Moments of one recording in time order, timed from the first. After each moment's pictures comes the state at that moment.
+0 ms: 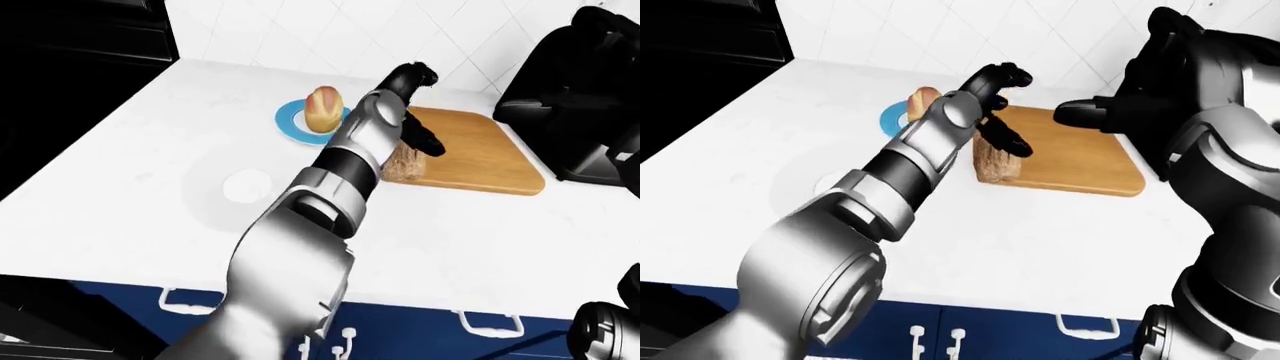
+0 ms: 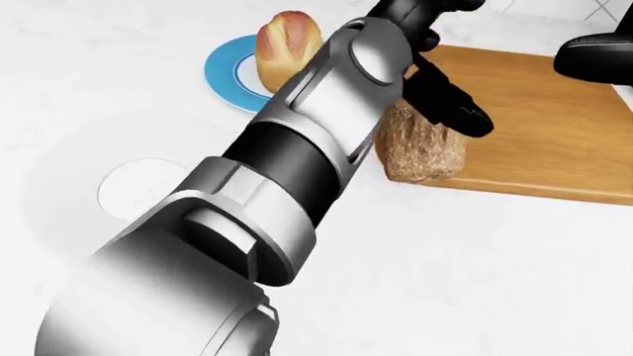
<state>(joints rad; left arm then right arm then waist) -1.65 -0.23 0.11 1.40 0.45 0.22 -0.06 -0.76 -0.68 -0.42 -0.42 0.69 1.22 -0.26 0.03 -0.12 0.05</state>
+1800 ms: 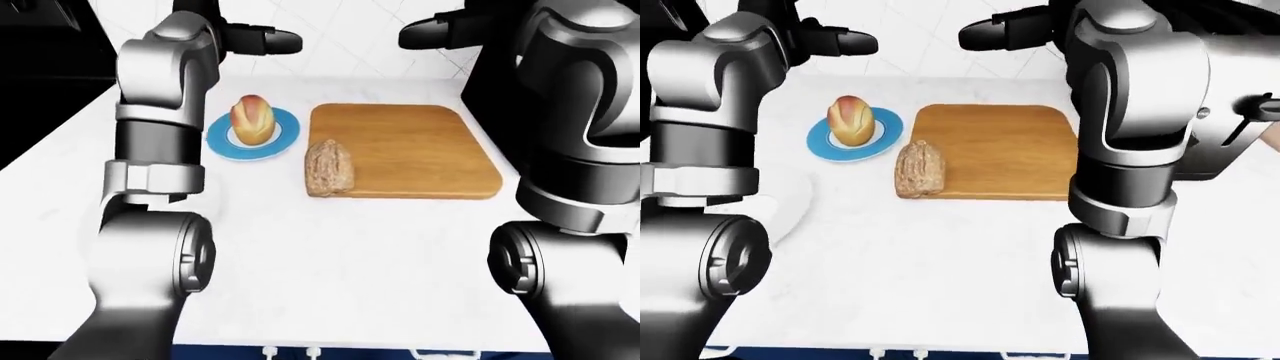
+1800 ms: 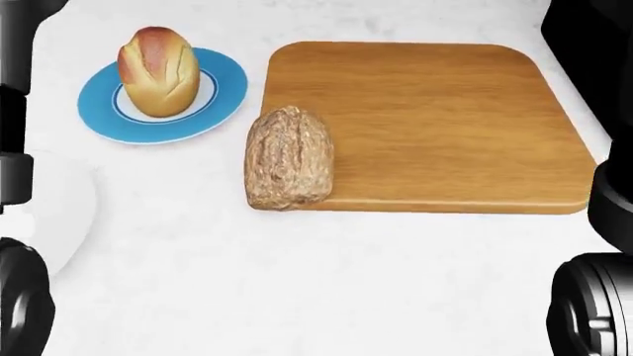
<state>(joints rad) -1.41 0.32 0.12 0.63 -0.09 0.76 0.06 -1.28 -0.37 -0.15 0.01 0.05 1.17 0.02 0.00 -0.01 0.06</state>
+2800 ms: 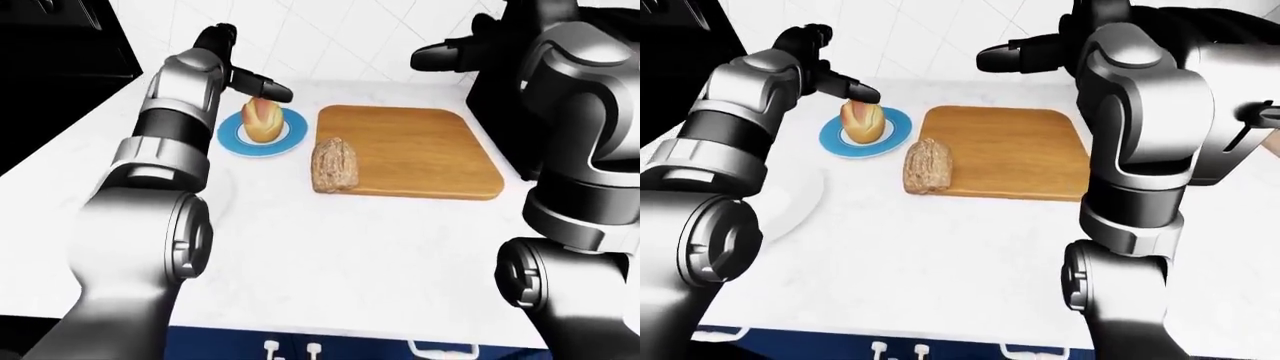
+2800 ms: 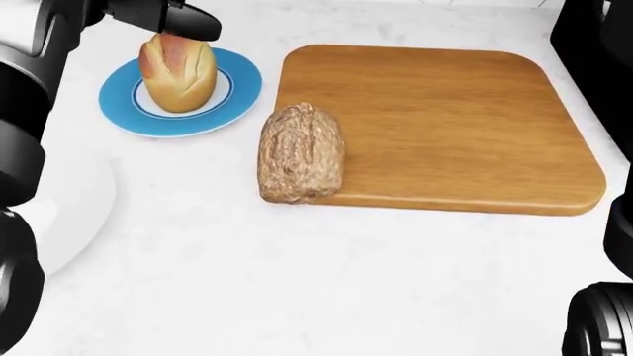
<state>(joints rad) -1.54 0.33 0.10 1.22 0.22 0.46 -0.14 -1.17 -0.41 -0.17 -0.05 0.12 1.15 -0.01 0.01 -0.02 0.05</state>
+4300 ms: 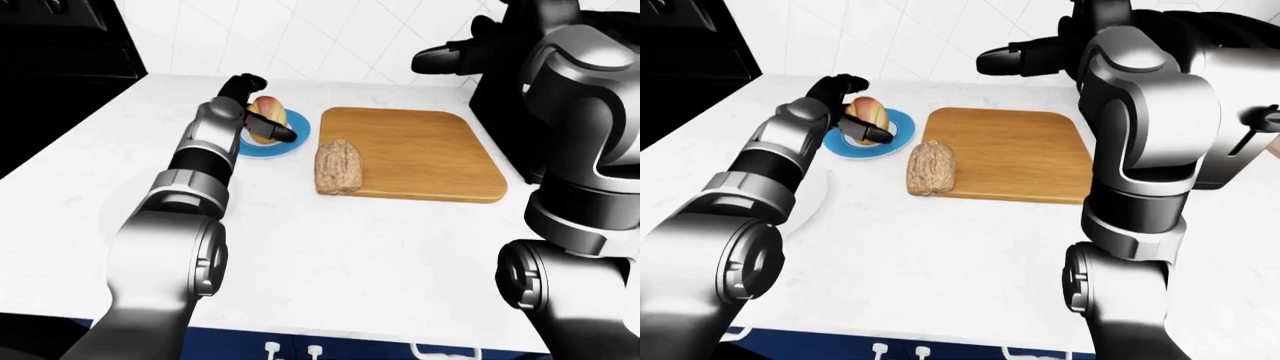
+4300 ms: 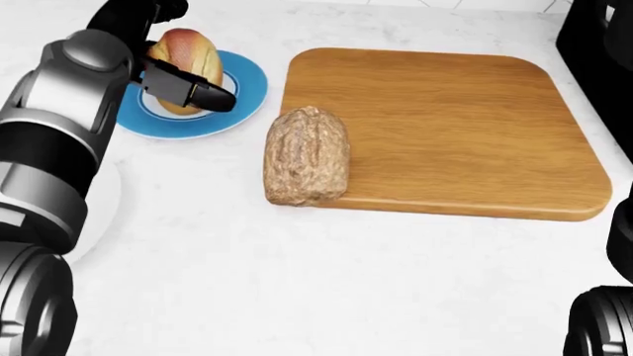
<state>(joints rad) -1.41 0.27 0.08 1.29 0.35 0.34 -0.12 -1.15 -0.41 -0.18 -0.08 0.14 1.18 -0.02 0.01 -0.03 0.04</state>
